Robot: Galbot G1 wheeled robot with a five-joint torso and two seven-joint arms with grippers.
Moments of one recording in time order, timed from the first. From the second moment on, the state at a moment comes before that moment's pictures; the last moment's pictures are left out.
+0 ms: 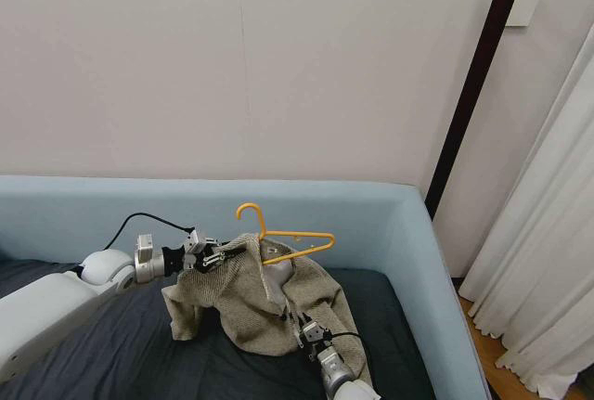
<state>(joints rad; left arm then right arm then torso) 0.22 -0.57 0.60 -1.26 -0.93 -0.35 0.77 -0.76 1.19 -0.51 1.29 0.37 0.03 0.40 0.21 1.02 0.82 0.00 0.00</state>
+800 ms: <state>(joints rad) 0.27 -0.51 0.54 -1.29 -0.82 -0.43 0.80 -0.78 1.03 -0.34 1.52 0.55 0.02 0.39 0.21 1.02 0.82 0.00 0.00</state>
